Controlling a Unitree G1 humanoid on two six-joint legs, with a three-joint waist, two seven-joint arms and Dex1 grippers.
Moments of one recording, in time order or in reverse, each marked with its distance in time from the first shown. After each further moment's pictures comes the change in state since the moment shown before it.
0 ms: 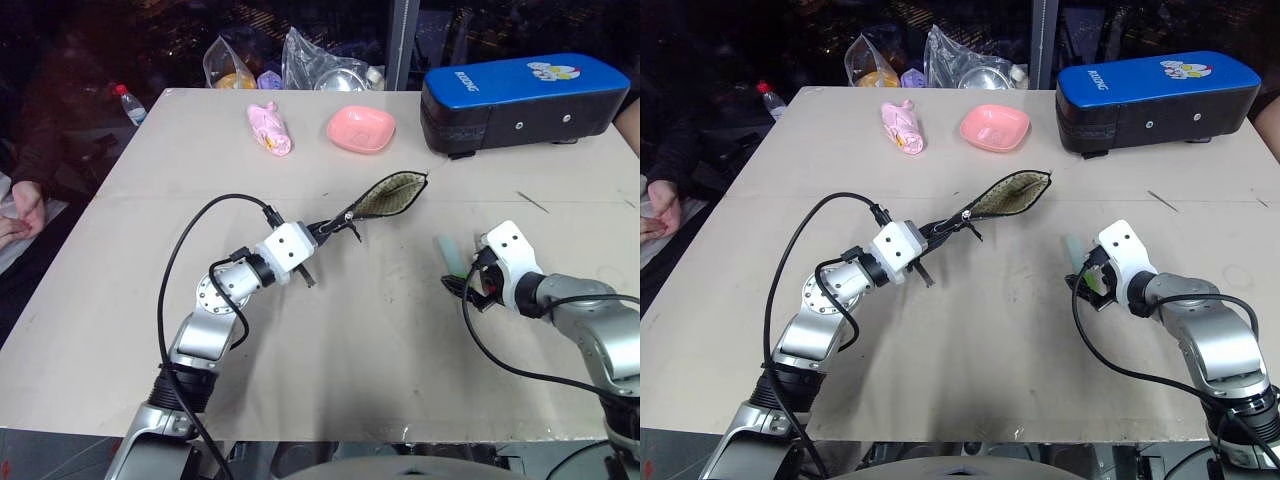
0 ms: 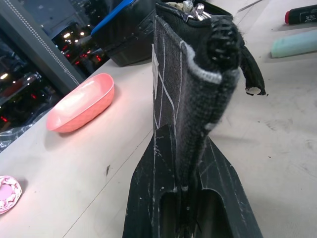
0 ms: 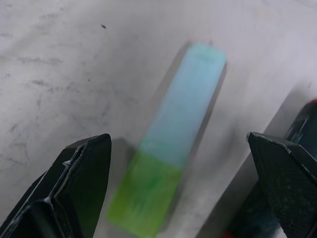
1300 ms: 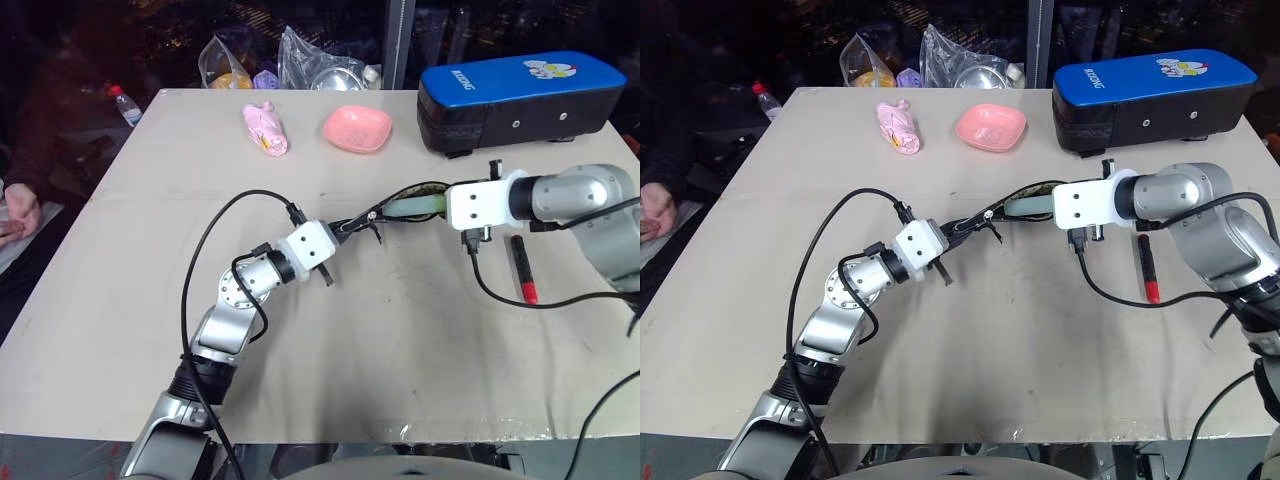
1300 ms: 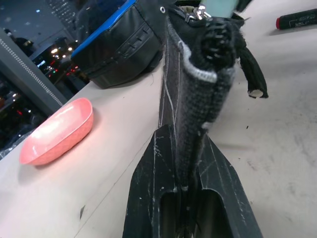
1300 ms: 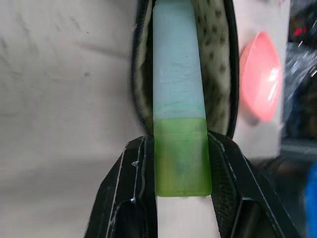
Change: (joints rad) left arm -0.056 -0.064 -0.064 0.013 0.029 -0.005 -0.003; right arm -0.643 -0.332 0.462 0.457 -0.443 -1.067 0.511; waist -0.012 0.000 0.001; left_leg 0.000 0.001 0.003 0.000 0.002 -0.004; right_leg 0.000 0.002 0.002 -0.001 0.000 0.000
